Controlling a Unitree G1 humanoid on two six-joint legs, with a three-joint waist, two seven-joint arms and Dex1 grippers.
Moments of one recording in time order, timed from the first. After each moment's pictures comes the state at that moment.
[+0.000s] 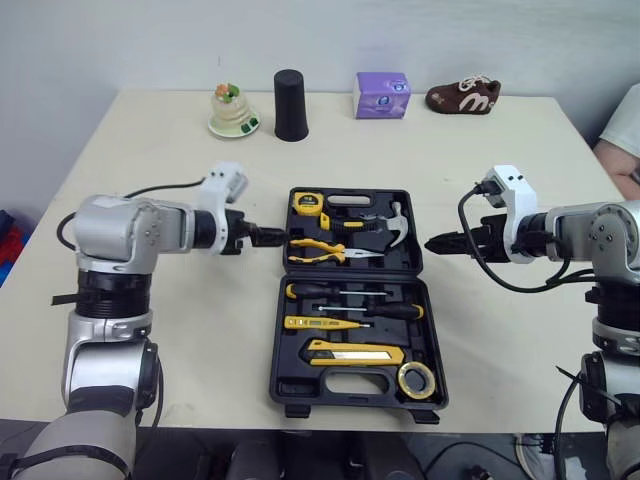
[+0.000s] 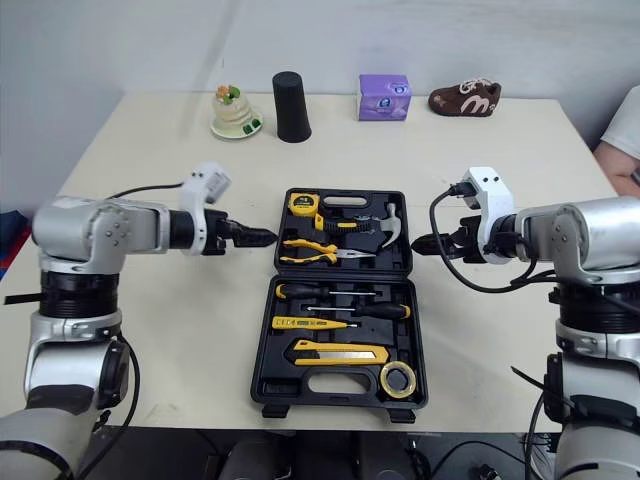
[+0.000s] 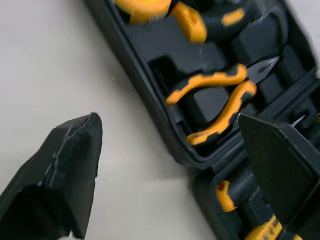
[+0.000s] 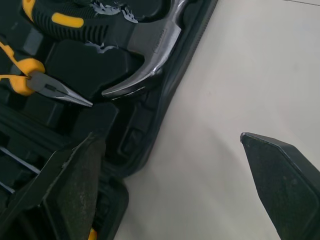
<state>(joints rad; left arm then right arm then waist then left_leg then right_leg) -0.91 0.54 0.02 0.09 -0.41 1.48 -0.55 -0.87 -0.75 -0.04 0.04 0.42 1.54 0.67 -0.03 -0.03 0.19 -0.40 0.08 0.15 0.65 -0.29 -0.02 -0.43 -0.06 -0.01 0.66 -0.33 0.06</state>
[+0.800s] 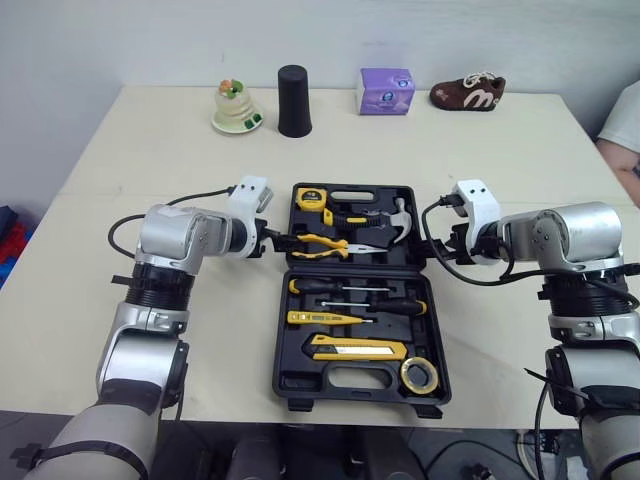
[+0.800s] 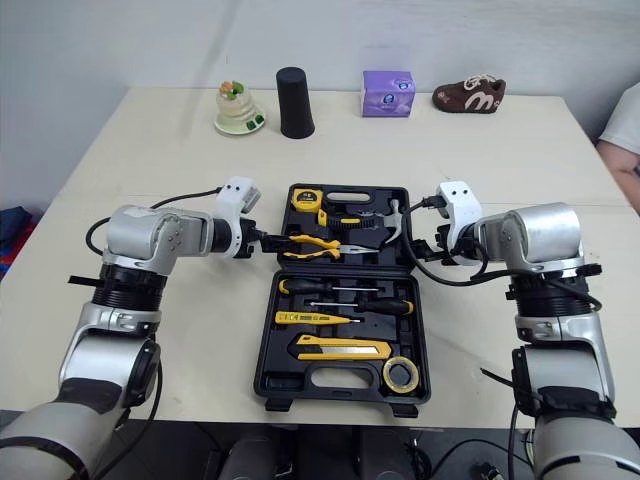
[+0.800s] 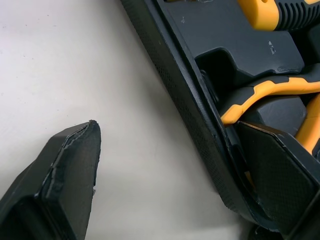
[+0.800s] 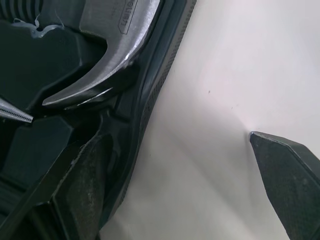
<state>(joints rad) -0.95 0.41 -0.05 0.28 -0.30 1.27 -0.43 -0.90 -0.62 0.03 0.23 0.36 1.40 0.50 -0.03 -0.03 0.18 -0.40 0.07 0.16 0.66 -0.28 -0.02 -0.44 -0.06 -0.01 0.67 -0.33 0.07</state>
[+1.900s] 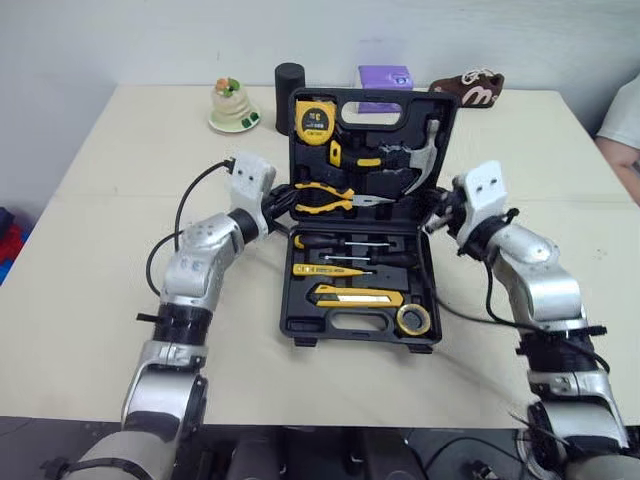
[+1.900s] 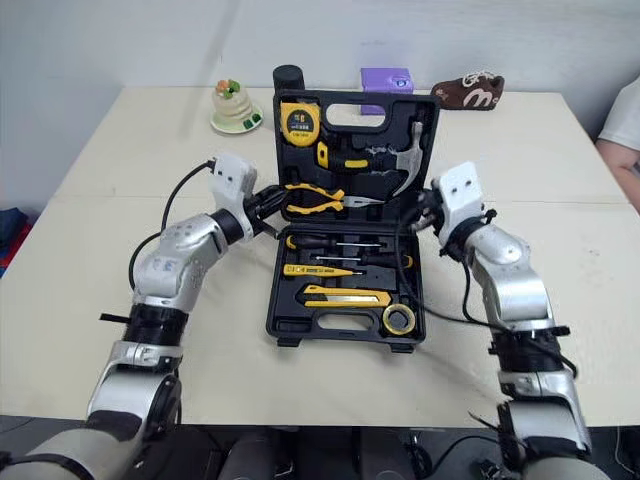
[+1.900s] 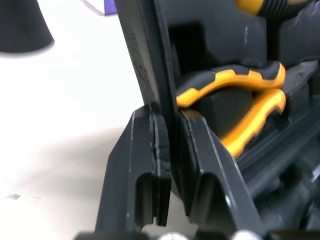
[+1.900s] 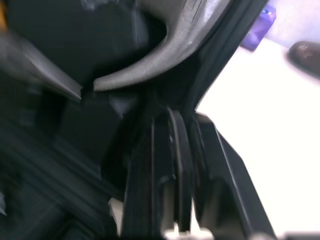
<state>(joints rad) -0.74 0.30 0.02 0.25 -0.21 0.40 -0.42 -0.59 -0.52 -0.03 0.10 0.17 0.34 0.45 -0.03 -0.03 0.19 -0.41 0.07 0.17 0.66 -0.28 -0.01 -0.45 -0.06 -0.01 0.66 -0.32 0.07</state>
